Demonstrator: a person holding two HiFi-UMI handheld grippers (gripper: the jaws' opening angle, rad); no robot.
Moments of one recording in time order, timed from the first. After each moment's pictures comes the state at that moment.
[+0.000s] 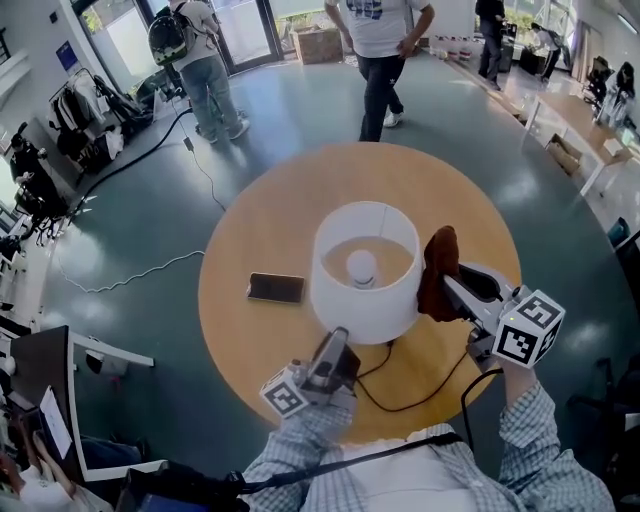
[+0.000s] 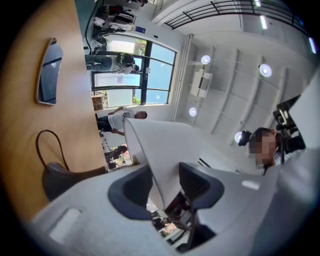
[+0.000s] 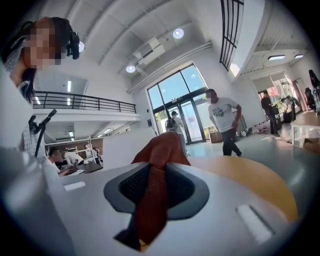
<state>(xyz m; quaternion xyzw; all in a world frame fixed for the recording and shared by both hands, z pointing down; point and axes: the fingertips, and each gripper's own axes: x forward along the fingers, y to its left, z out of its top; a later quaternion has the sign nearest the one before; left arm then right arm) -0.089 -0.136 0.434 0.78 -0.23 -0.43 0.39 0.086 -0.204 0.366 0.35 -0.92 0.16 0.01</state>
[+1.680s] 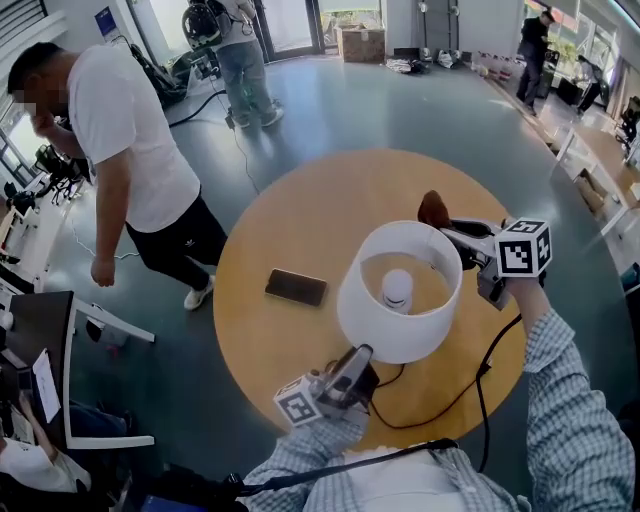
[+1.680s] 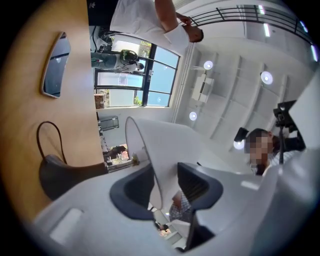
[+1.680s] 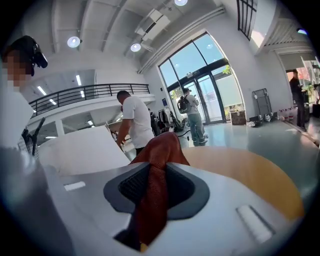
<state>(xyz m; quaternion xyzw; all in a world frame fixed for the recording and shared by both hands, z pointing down) -0.082 -0.132 0.434 0.77 -0.22 -0.45 0.40 0.026 -0.344 0.391 0.21 -0.95 0.20 0.12</state>
